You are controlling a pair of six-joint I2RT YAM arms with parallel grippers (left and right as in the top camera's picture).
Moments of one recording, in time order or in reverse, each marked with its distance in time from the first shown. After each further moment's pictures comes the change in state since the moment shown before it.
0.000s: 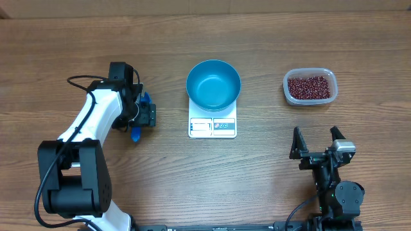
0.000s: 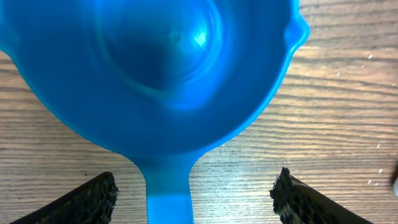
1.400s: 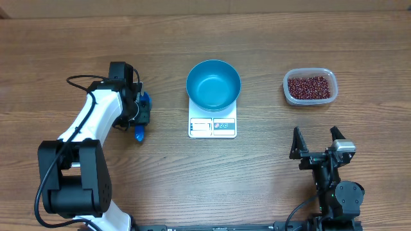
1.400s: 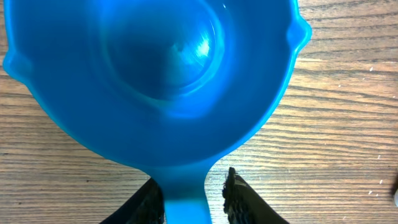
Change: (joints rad) left arm 0.000 0.000 -0.003 0.027 -0.007 -0.018; right arm 0.000 0.000 0.000 0.000 0.000 0.000
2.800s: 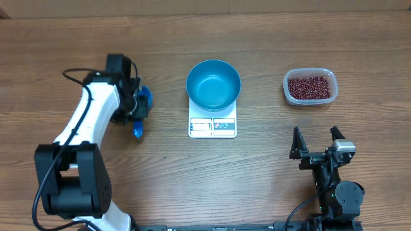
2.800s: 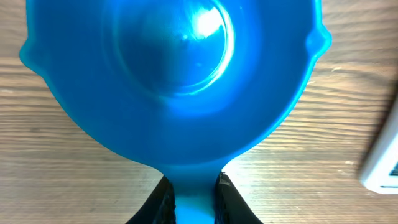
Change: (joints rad) left arm 0.000 -0.010 0.130 -0.153 0.000 -0.001; right arm 0.000 0.000 0.000 0.000 0.000 0.000
